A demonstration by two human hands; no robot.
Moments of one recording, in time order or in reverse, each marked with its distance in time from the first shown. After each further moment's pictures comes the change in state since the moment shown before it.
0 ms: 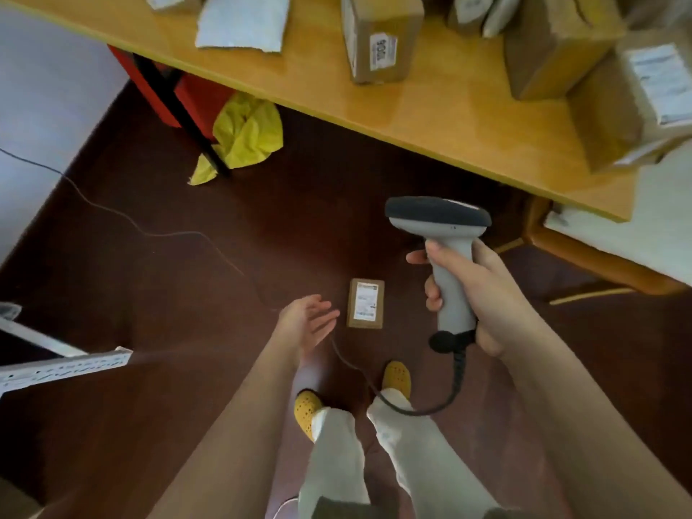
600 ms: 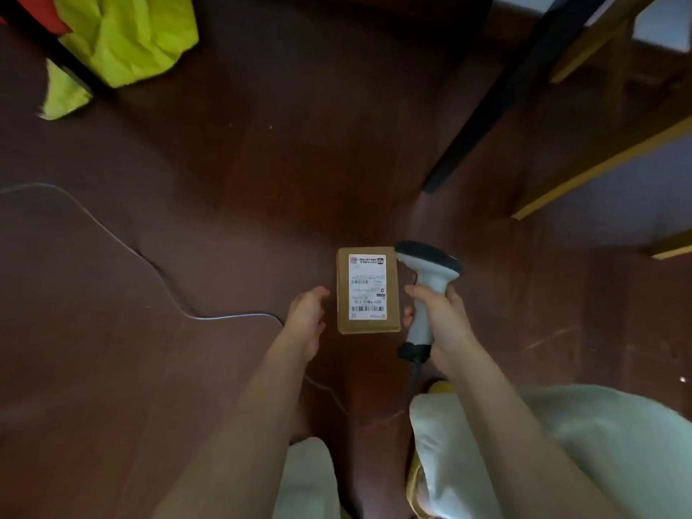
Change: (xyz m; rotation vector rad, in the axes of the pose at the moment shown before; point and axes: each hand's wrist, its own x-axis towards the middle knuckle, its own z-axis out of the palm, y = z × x) left_hand 0.423 -0.159 -0.012 0.369 0.028 -0.039; right_hand 0.281 0.421 -0.069 0.212 0.385 0.315
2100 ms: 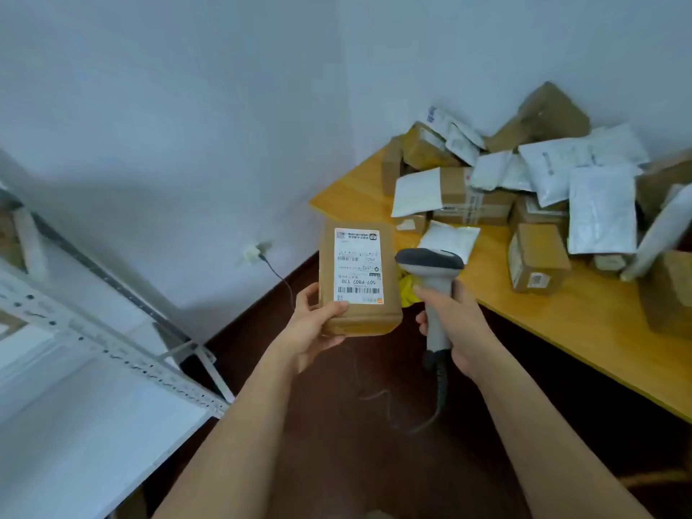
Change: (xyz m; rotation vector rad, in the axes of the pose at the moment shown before) left_hand -0.675 0.281 -0.277 -0.262 0.029 0.699; right_hand -0.600 -0.352 0.217 -0.305 -0.651 -0.480
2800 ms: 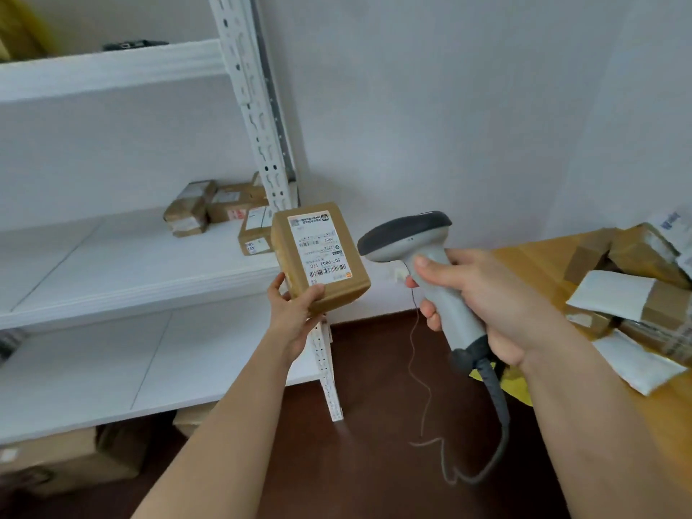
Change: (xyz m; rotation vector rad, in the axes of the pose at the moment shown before) left_hand -0.200 0.039 -0.147 -0.427 0.809 0.468; right_hand -0.156 -0.128 0.142 -0.322 -0.891 -0.145
